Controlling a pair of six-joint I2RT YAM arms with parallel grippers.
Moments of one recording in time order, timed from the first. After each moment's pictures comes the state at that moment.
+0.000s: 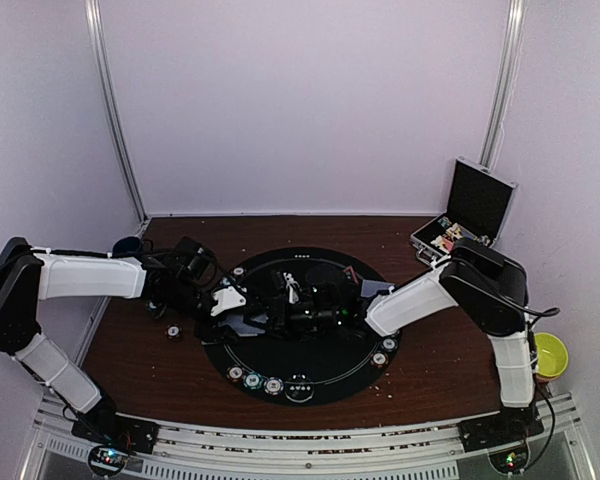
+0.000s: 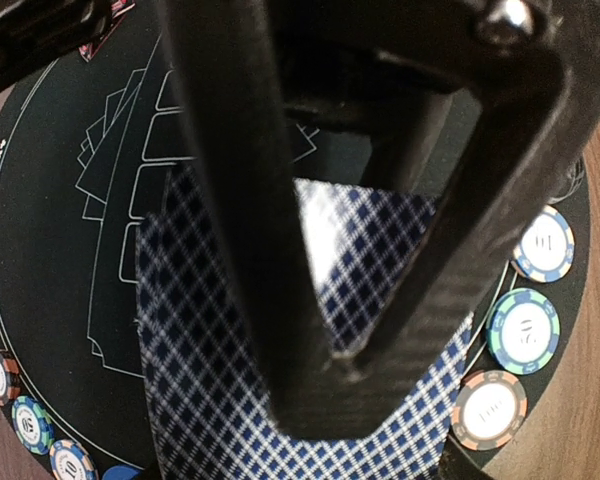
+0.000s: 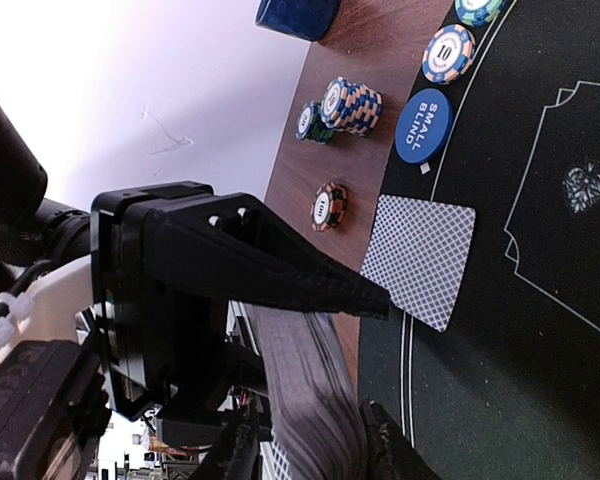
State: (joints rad) left arm -0.61 1.54 0.86 -0.39 0.42 0.81; right arm 0.99 2.13 1.17 0.69 -0.46 1.11
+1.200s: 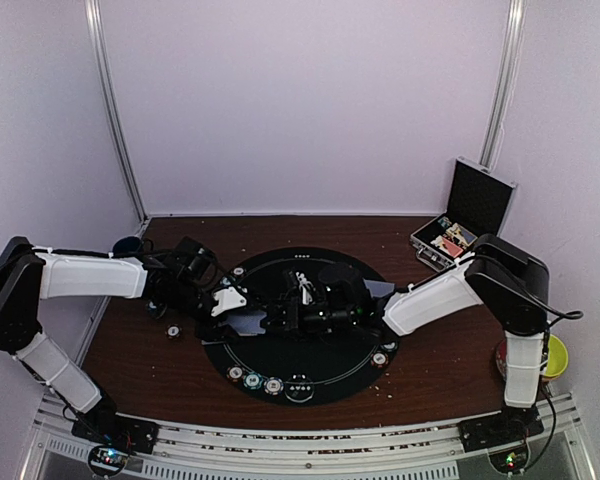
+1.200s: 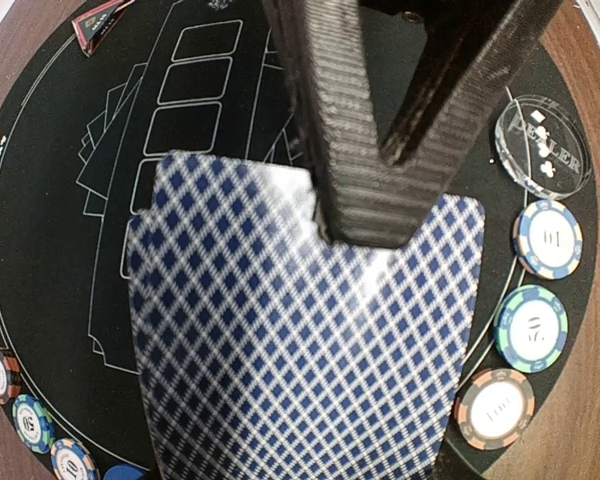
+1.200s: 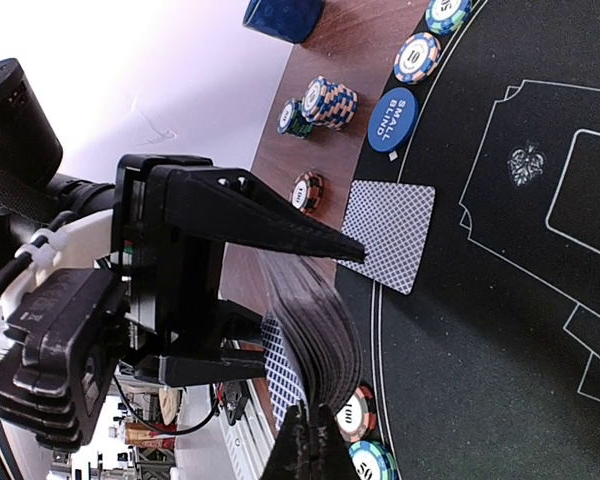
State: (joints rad) left arm -0.61 1.54 0.87 -0.39 0.41 0.81; right arm 0.97 2.00 1.05 0.61 -0.43 1.03
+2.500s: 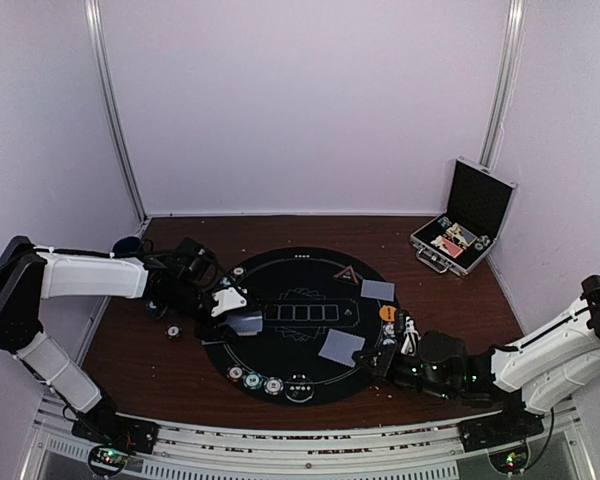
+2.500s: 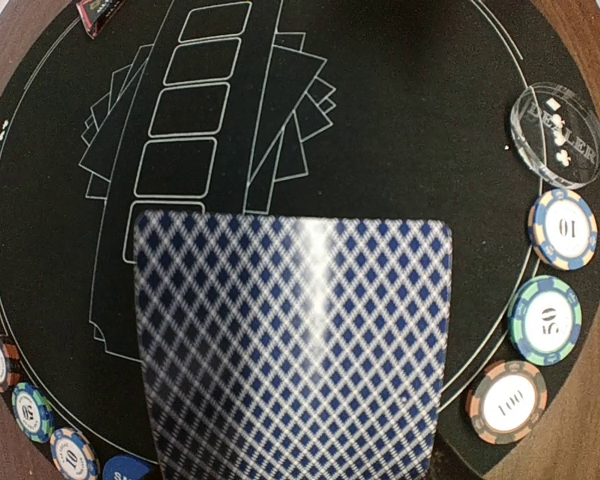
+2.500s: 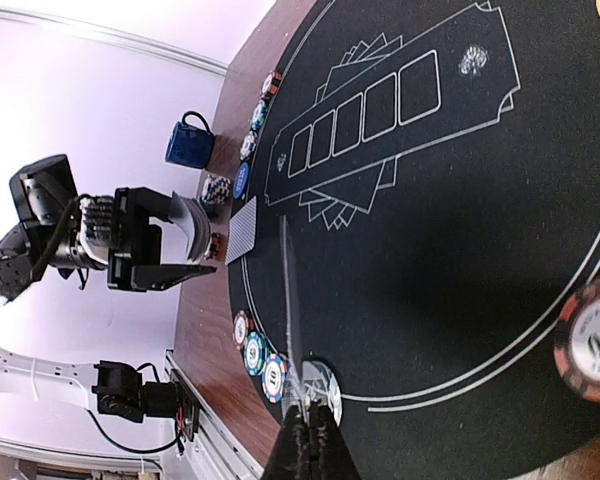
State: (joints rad) left arm -0.61 1.55 0.87 -0.39 0.38 0.81; right arm 1.19 1.33 0.23 0.73 0.25 1.26
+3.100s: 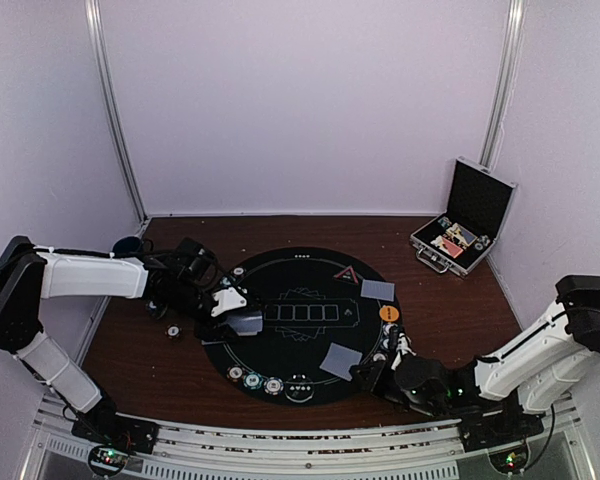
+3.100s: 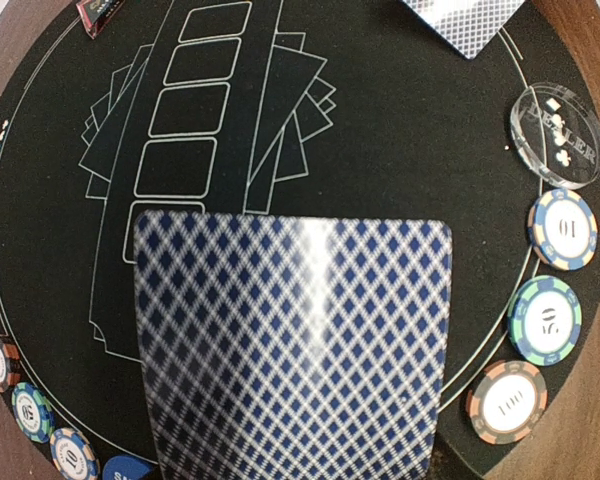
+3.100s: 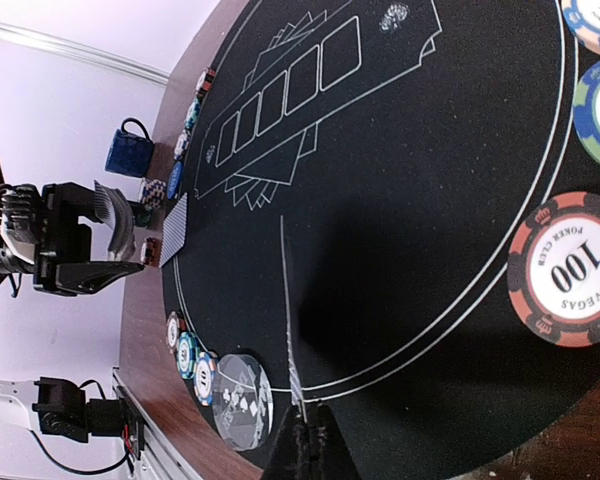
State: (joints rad) left arm -0.61 1.55 0.87 -0.39 0.38 0.81; right arm 1.34 1.47 0.28 0.66 0.48 1.37
